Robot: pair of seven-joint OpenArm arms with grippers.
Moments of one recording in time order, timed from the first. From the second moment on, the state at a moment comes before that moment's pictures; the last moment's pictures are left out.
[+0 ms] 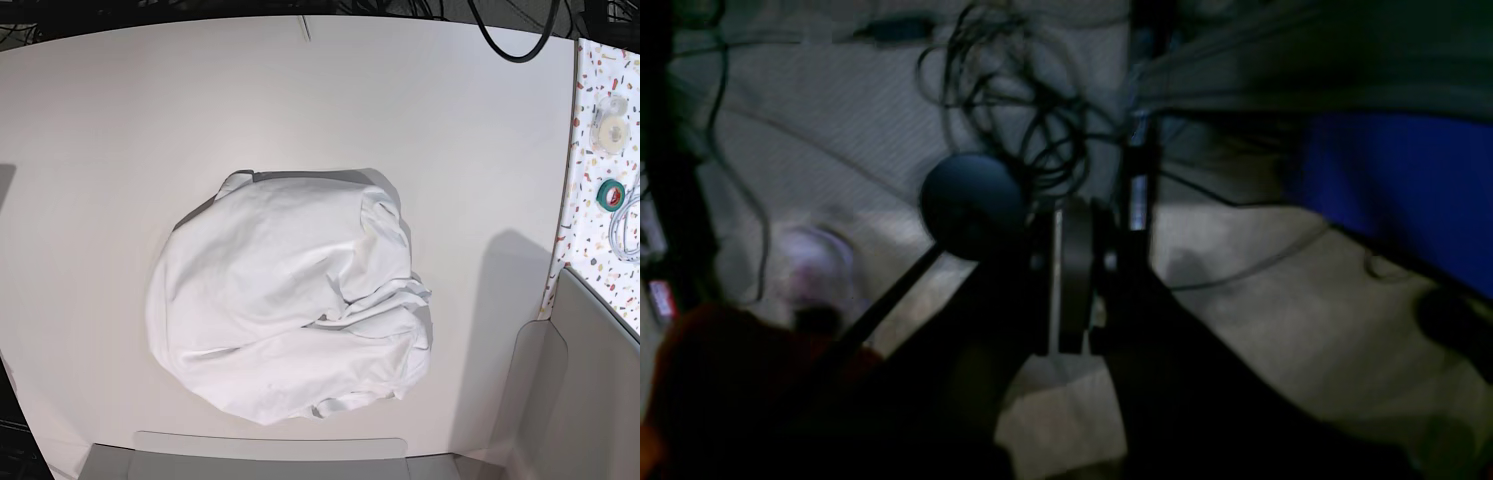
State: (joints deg) left arm 54.1 -1.2 -1.0 74.7 -0.3 -2.8 1.0; right arm -54.3 8.1 -7.1 77.8 -4.2 -1.7 1.6
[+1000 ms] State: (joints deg) left arm 73.5 -11.8 2.1 116.7 -0.1 -2.5 1.8; right arm -68.7 18.6 15.5 116.3 -4.1 -7.2 1.1
